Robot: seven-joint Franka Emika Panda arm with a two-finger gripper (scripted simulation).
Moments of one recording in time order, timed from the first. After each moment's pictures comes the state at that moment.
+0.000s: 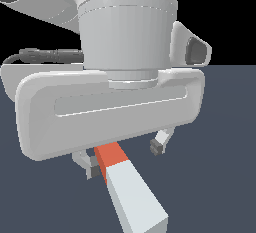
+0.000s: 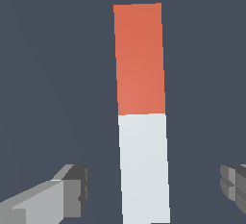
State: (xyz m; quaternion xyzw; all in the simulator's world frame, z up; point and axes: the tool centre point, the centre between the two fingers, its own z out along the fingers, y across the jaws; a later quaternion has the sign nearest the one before) arm 0.000 -0.160 0.081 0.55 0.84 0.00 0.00
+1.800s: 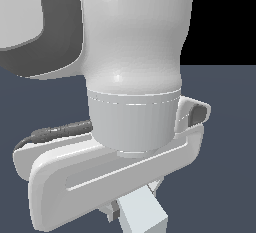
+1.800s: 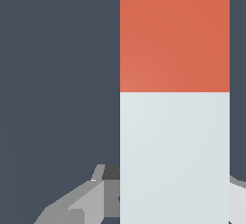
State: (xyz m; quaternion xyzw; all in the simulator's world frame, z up) arm 0.005 -0.174 0.021 0.53 0.85 0.00 0.00
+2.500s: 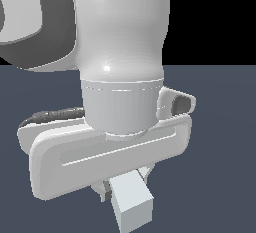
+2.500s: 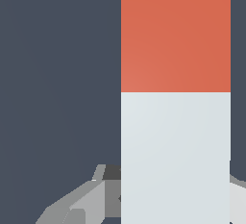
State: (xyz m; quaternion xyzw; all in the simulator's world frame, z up) arm -0.007 -0.156 0.026 0.55 0.83 0.00 0.00
